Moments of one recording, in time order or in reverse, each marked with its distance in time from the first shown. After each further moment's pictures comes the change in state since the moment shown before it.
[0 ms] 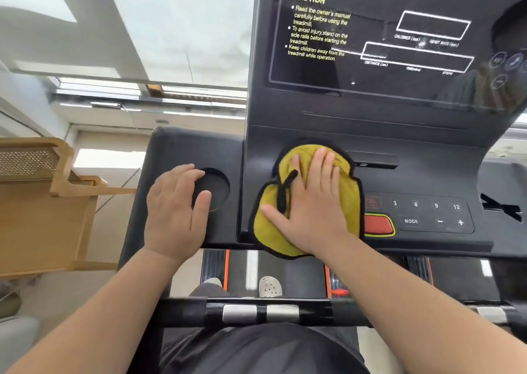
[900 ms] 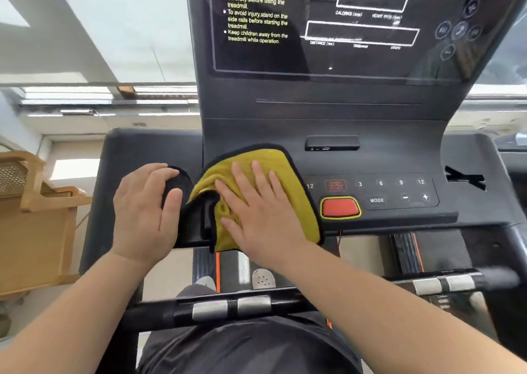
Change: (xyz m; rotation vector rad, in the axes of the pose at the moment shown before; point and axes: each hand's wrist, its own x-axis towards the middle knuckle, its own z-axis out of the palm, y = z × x) left_hand 0.003 0.025 0.002 0.017 -0.007 0.086; right_hand -0.024 -0.012 0.015 0.018 0.002 -0.280
